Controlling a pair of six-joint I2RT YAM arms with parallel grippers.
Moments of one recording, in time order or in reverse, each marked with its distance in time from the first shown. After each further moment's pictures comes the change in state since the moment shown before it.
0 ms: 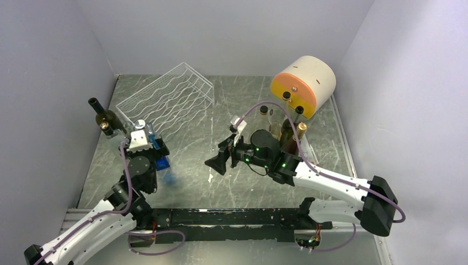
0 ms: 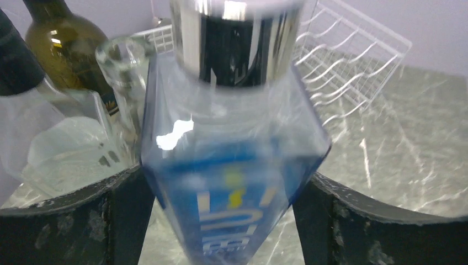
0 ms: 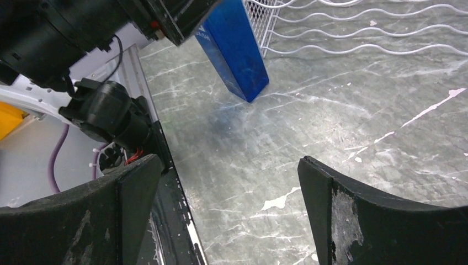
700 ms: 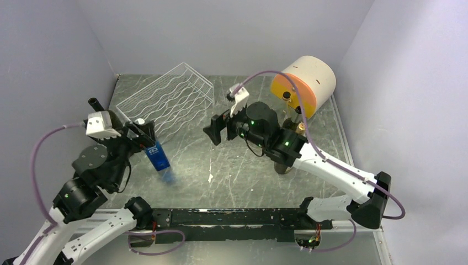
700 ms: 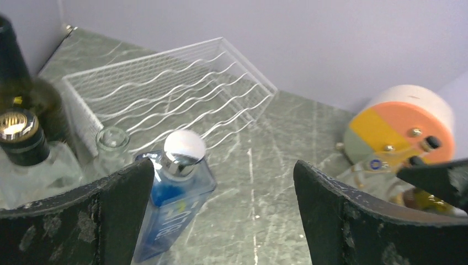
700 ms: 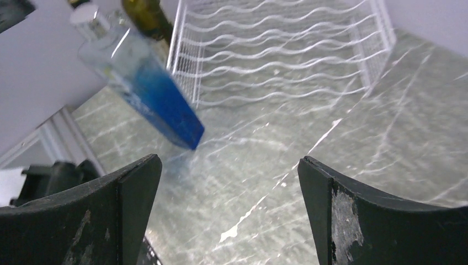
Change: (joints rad) left arm 0.000 0.055 0.598 -0.550 0.235 -0.302; right arm -0.009 0.099 0.419 -0.357 0.257 -0.062
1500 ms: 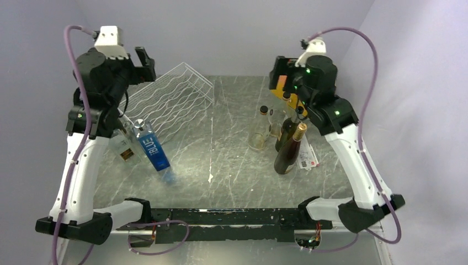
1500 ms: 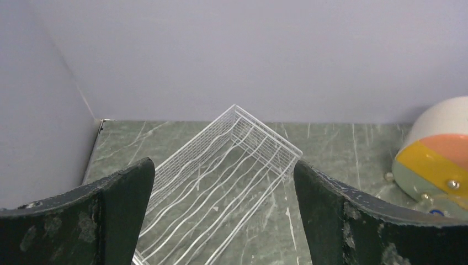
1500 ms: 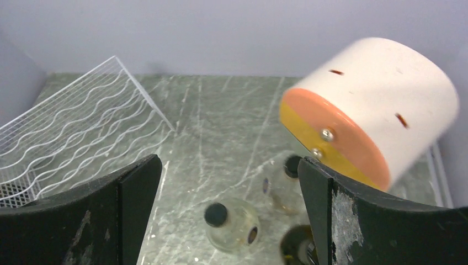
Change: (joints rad) left arm 0.483 0.713 0.687 0.045 0.591 0.350; right arm -0.487 0.079 0.531 -0.456 0.215 -0.037
